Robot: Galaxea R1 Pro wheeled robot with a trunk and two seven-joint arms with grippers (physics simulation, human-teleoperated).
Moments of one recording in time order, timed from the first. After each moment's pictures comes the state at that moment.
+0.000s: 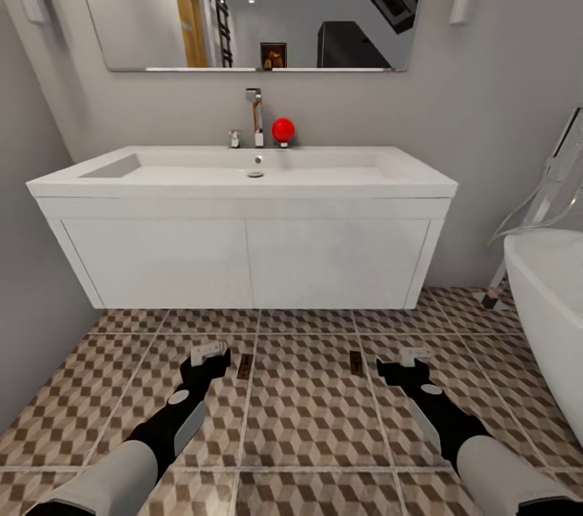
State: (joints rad) left arm -0.68 -0.02 -0.20 -0.36 0.33 -0.23 0.13; right arm -0.70 -0.10 0.16 -0.37 -0.14 -0.04 -0.05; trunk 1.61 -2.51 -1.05
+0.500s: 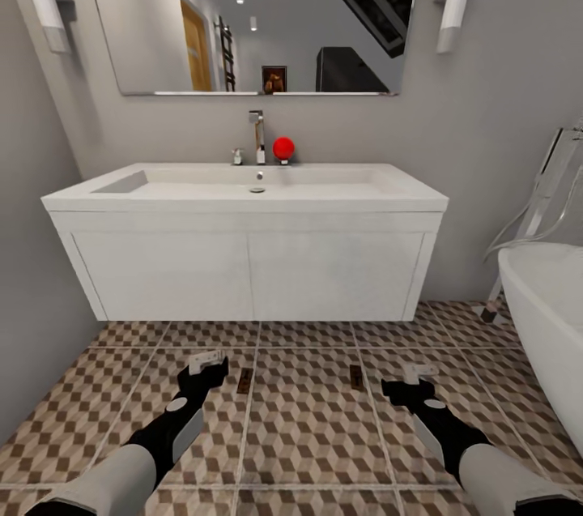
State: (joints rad) left arm -0.68 -0.02 -0.20 -0.31 0.33 -0.23 0.13; right arm -0.70 -0.10 0.16 -0.26 -0.15 -0.04 -0.05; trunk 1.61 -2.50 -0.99
